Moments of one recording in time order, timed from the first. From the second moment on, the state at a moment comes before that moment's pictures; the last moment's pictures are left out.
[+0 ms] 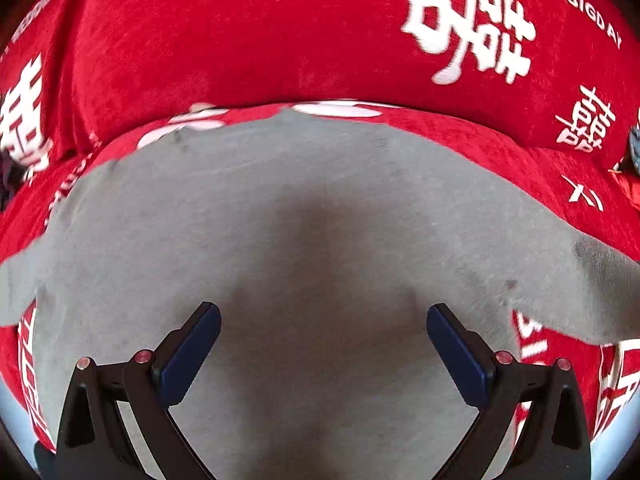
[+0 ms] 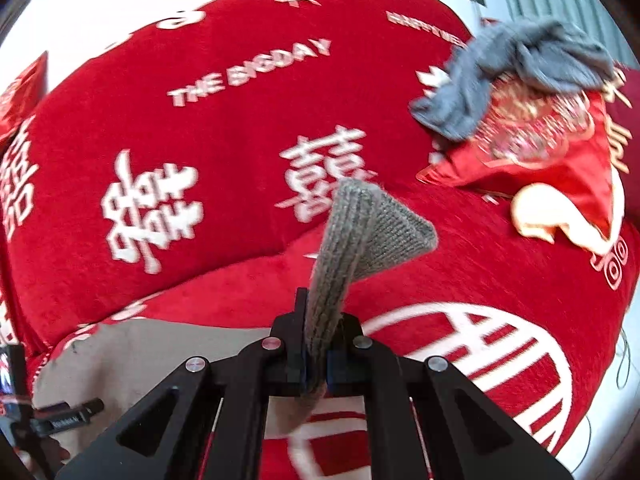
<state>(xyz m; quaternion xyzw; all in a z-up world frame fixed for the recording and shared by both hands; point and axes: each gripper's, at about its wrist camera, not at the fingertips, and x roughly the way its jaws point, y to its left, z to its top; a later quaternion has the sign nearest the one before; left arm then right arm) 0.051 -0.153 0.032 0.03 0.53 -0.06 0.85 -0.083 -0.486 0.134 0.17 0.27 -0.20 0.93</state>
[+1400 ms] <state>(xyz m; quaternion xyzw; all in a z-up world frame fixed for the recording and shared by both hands) -0.006 0.122 0.025 -0.11 0.50 -0.01 0.86 0.065 -0.038 0.106 -0.06 0.37 0.01 0.93</state>
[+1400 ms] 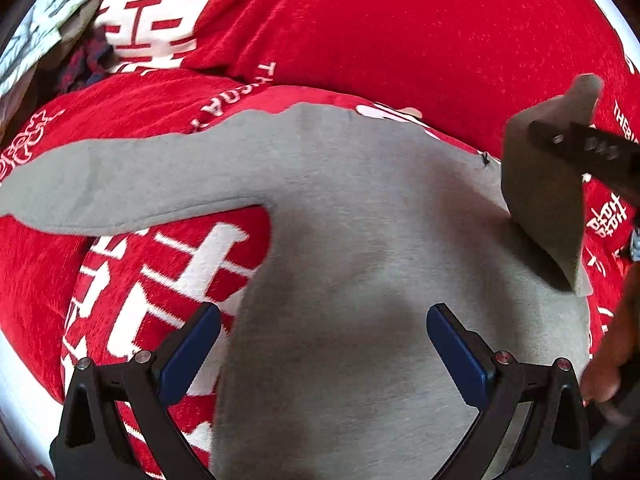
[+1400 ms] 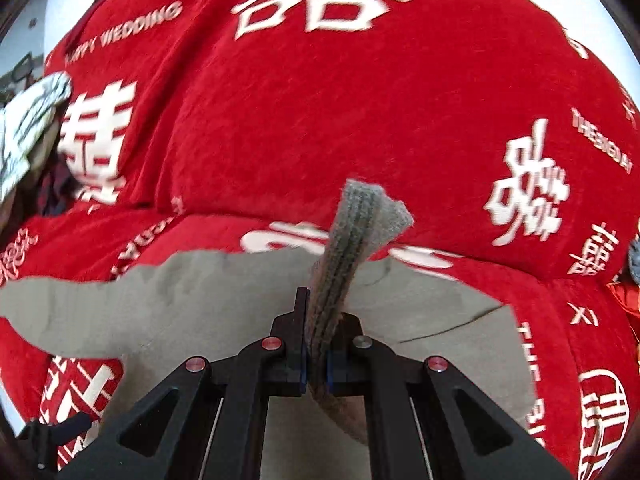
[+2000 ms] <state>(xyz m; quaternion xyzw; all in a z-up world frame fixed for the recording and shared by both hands) -0.025 0.150 0.052 -0.16 0.47 0.02 0.87 0.062 -0.031 0.076 0.04 0.44 0.19 0.88</state>
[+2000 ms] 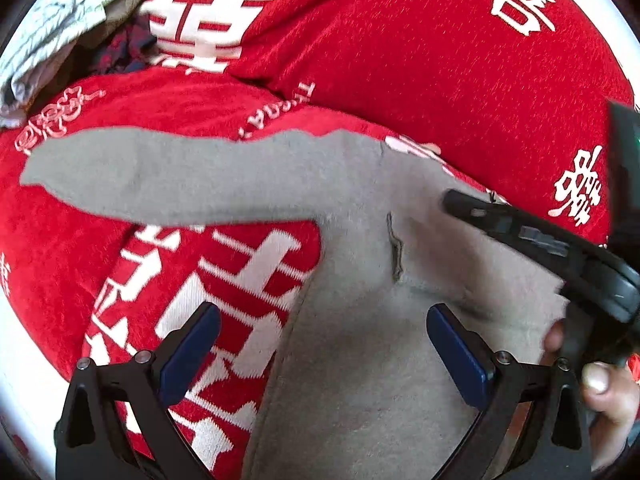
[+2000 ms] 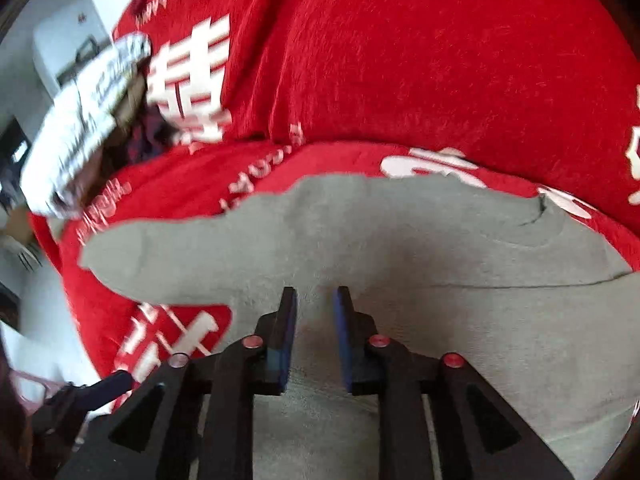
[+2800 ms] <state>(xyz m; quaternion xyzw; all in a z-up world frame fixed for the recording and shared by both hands) 0.057 0.004 0.013 0.00 0.50 -0.02 0.87 0.038 -0.228 0.023 -0.01 0.45 -0.02 0.89</state>
